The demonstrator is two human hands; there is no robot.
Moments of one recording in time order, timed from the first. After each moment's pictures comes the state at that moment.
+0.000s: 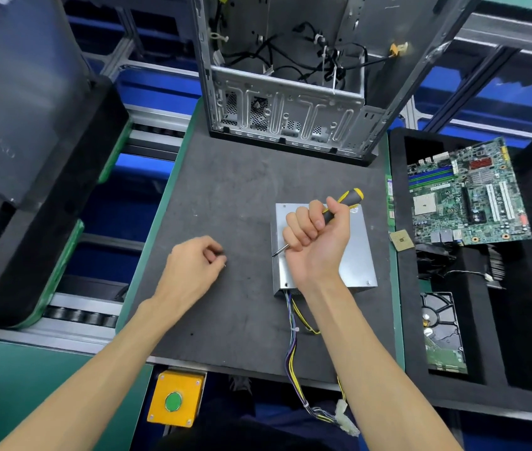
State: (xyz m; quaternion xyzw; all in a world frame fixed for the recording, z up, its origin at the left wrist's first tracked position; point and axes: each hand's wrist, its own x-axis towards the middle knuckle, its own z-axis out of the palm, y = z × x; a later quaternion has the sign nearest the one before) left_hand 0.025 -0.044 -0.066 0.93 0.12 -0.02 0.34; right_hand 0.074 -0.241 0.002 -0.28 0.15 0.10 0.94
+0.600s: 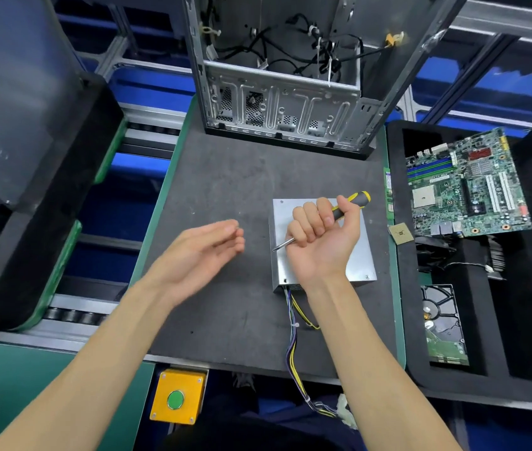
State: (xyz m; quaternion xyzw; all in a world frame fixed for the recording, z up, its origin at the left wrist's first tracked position) left_hand 0.035 -0.059 -0.008 0.40 0.20 -0.18 0.87; right_hand 0.069 -0.249 0.004 -0.19 0.18 0.10 0.96
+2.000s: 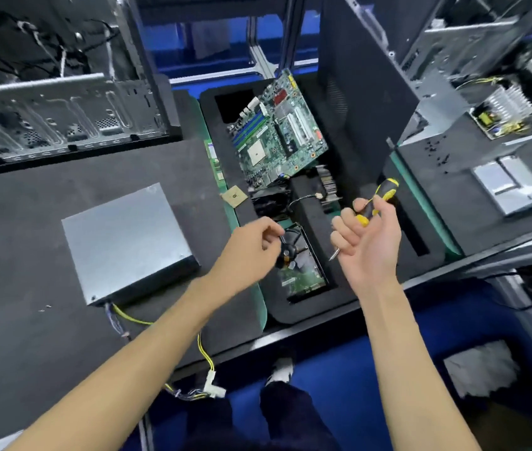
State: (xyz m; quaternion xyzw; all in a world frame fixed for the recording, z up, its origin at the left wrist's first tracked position) left_hand 0.028 -0.382 -0.014 0.84 -0.17 -0.23 0.47; right_hand -0.038 -0.563 0.015 -0.32 0.24 -0.13 0.91
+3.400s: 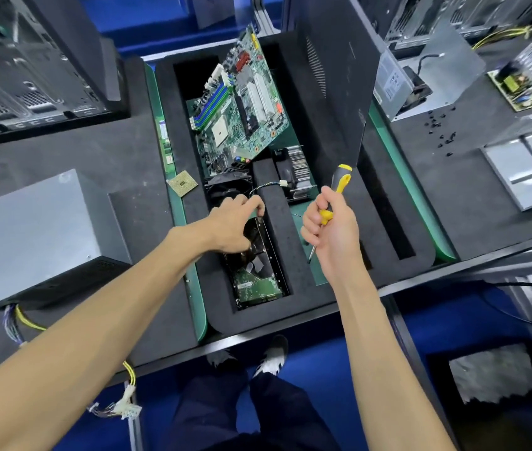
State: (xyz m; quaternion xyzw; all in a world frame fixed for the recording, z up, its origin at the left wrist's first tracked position) left_hand 0.088 -0.469 -0.081 0.89 -0.30 -0.33 0.12; right_hand -0.012 -0.640 -0.056 -0.41 0.31 -0.02 0.86
